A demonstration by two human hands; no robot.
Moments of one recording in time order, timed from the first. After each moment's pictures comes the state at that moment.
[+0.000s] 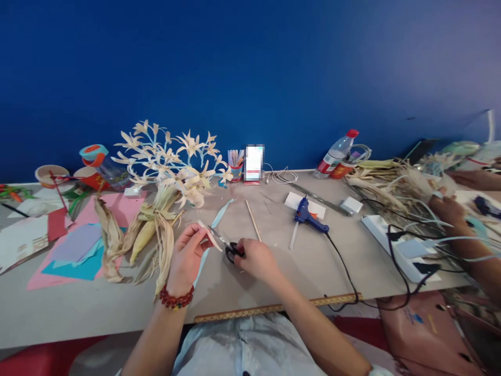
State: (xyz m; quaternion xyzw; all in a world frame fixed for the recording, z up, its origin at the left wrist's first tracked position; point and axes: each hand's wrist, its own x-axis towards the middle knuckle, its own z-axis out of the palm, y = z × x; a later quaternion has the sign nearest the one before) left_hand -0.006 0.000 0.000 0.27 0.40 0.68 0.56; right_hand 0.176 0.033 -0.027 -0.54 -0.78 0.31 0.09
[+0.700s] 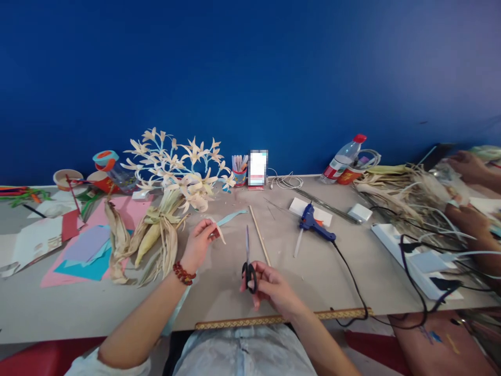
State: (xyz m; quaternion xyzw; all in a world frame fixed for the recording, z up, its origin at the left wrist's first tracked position) left_hand -0.015 0.050 -0.037 0.28 0.47 0.62 0.56; right_hand 0.213 -0.007 -0.047 -0.32 -0.38 0.82 0.28
